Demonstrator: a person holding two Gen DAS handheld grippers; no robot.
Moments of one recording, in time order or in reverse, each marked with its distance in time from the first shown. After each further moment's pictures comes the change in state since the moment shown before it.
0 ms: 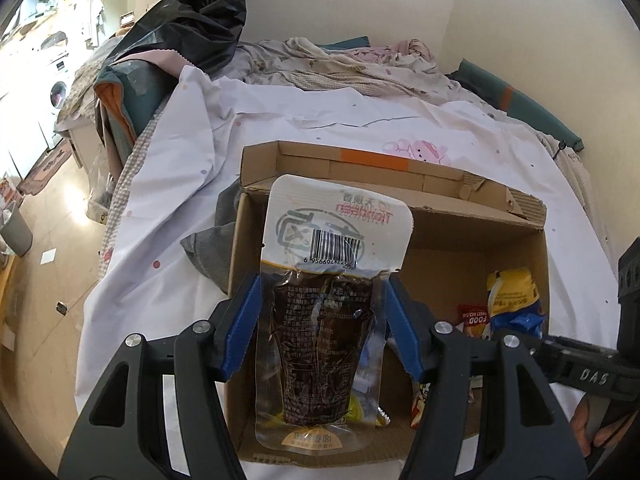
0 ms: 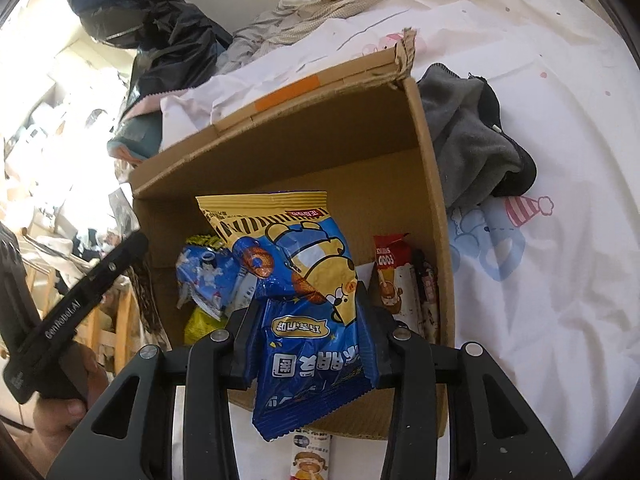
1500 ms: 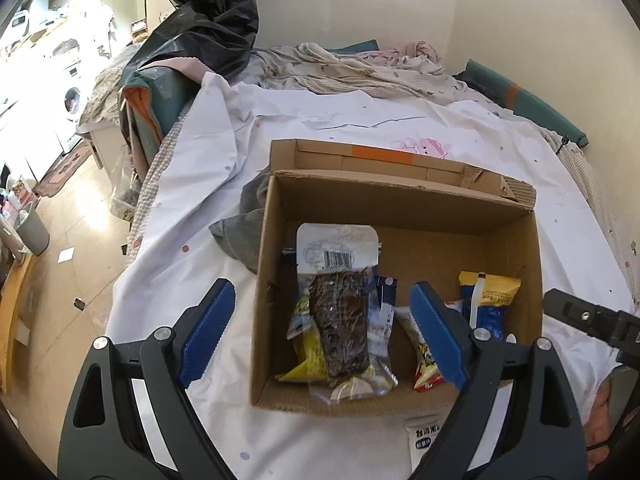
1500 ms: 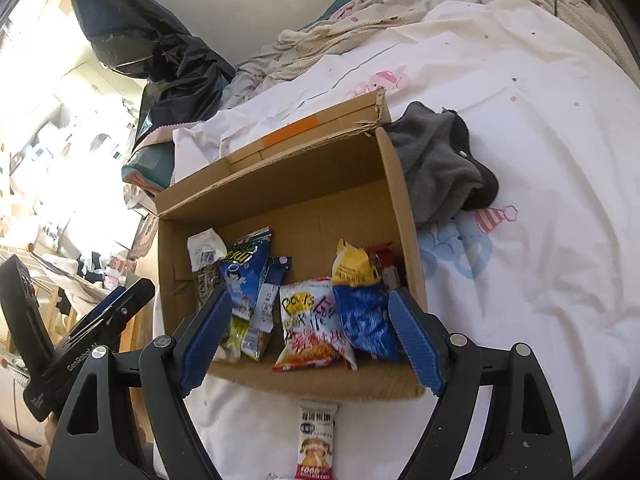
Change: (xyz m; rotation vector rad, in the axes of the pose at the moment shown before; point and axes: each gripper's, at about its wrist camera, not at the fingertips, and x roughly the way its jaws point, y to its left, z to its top) left arm -0.045 -0.001 -0.023 0.016 -0.012 0.067; right arm -0.057 0.002 -0.019 0.018 -0.133 0.005
